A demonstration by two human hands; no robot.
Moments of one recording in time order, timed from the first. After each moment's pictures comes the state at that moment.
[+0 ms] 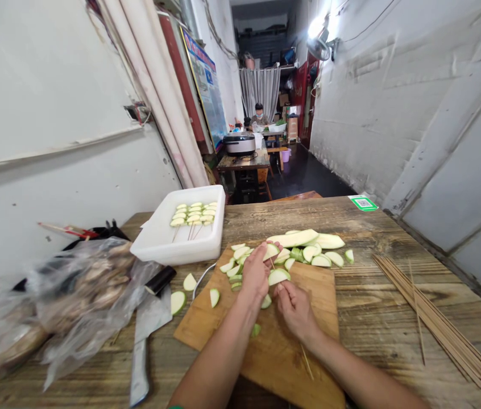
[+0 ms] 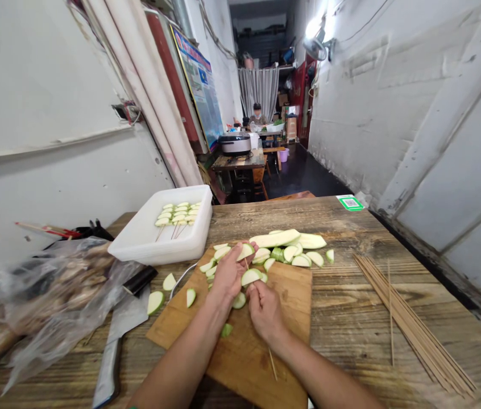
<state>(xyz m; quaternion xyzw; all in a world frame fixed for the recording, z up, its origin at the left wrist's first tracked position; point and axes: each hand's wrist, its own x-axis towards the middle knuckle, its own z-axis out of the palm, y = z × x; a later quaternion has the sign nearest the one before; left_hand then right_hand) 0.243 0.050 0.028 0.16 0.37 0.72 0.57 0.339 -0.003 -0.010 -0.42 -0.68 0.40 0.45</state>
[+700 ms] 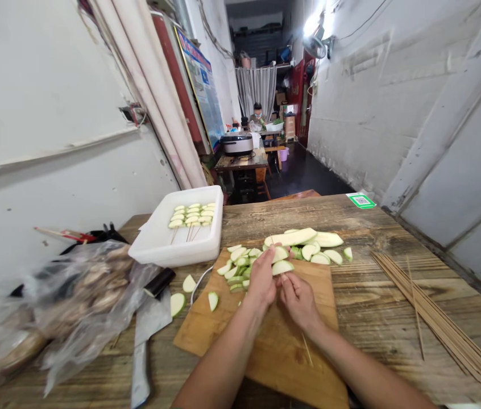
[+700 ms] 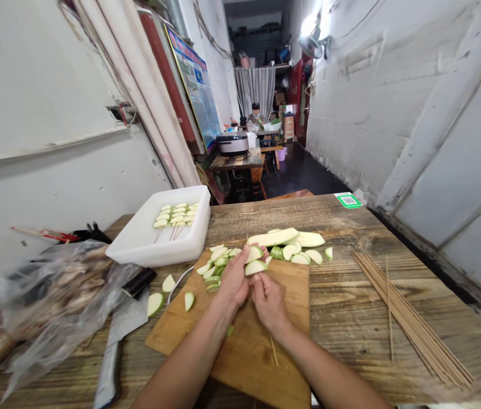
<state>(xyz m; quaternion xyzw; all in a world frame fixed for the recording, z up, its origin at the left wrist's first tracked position) 0.259 0.038 0.027 0.21 0.36 0.67 0.62 0.344 0.011 -0.009 -0.42 -0.64 0.42 0.48</state>
